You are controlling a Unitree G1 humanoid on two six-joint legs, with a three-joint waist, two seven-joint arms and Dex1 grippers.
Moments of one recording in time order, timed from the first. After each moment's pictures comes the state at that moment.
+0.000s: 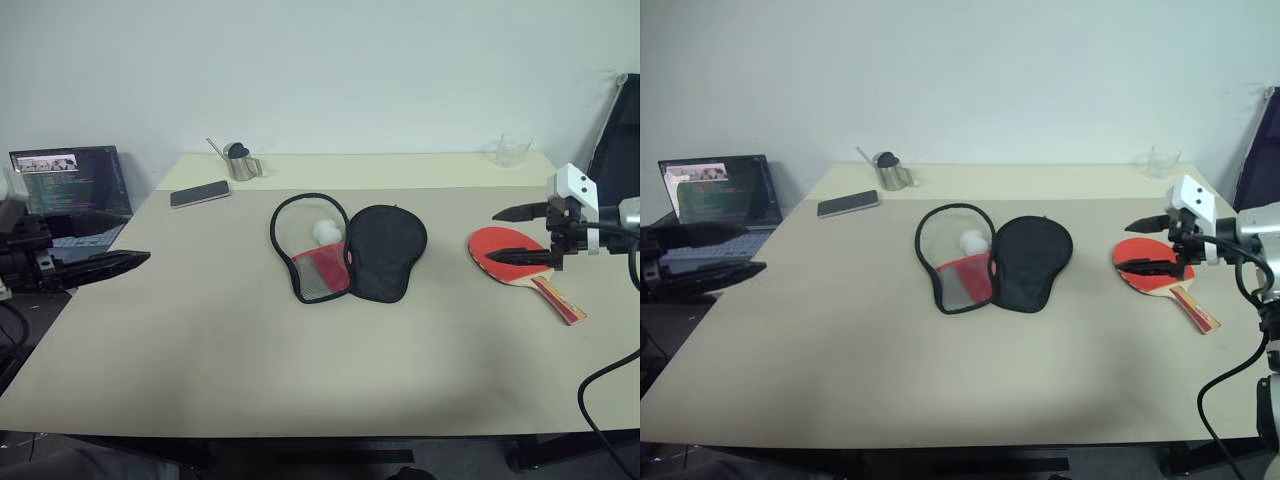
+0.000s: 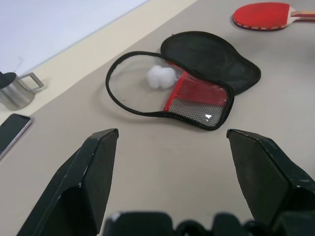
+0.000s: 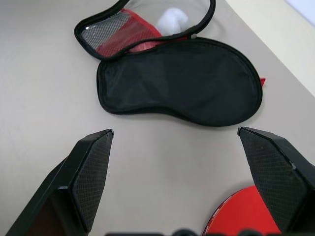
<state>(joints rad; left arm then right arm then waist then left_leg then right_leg) -0.25 1.22 0.63 0.05 -0.61 0.58 -1.30 -0.91 -0.96 0.01 0.50 0.20 0.26 1.46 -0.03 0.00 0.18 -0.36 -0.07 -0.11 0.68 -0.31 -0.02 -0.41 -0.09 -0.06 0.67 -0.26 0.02</state>
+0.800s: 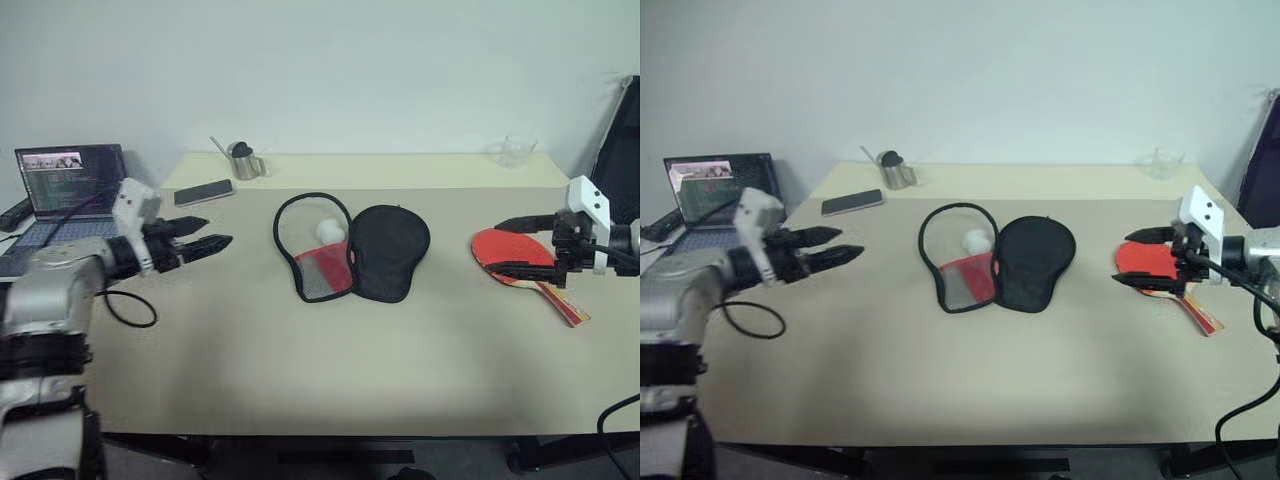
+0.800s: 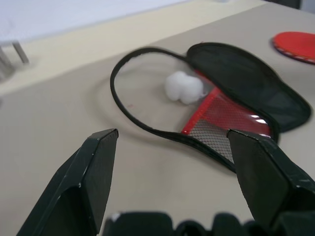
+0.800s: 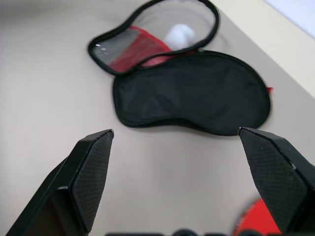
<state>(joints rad) -0.73 0.80 0.16 0.42 -0.41 0.55 -0.98 -0.63 -1.00 -0.11 0.11 0.34 0.47 1.32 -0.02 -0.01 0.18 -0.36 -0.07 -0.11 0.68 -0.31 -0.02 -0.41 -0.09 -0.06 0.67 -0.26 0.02</state>
